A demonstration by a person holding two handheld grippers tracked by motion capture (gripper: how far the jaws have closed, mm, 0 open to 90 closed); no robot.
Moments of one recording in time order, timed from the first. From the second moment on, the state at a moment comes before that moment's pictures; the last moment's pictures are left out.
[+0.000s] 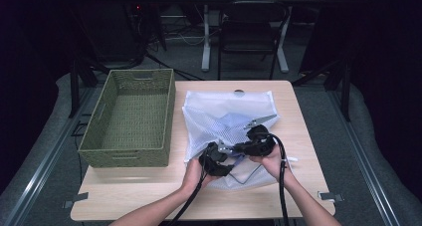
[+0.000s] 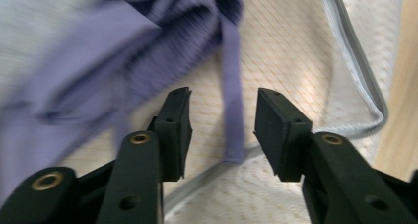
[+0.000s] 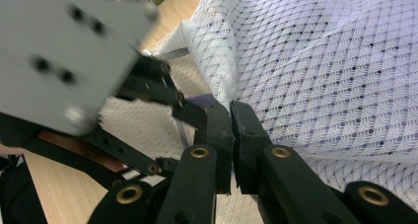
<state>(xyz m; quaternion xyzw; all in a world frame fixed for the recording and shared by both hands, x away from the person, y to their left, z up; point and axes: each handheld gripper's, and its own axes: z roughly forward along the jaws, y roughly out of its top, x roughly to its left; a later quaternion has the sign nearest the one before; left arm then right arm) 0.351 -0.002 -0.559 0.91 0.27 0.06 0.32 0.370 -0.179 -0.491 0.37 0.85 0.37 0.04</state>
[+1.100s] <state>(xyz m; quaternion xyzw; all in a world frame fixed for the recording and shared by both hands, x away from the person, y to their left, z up) 0.358 0.023 -0.542 0.89 0.28 0.10 0.35 0.370 -0.181 -0.490 0.37 0.85 0.37 0.04</state>
